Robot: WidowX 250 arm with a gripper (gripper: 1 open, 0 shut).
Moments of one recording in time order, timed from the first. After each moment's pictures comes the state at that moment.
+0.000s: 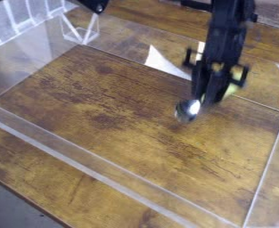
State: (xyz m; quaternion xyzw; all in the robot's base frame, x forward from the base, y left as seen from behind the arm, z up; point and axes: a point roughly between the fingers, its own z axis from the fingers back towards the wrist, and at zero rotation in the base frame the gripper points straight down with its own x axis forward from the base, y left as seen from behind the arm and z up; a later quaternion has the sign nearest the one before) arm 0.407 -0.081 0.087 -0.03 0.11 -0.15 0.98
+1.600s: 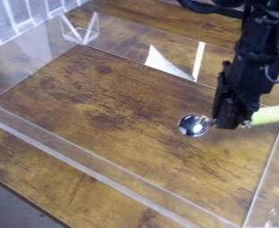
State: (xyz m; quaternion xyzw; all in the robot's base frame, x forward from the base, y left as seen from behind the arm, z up) arm 0.389 -0.120 0.070 0.04 0.03 -0.46 0.89
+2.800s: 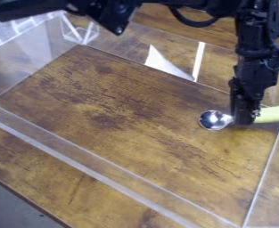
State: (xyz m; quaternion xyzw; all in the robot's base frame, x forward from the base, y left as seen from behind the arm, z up) arm 0.425 -0.144 0.034 -0.08 -0.02 -0.48 0.87
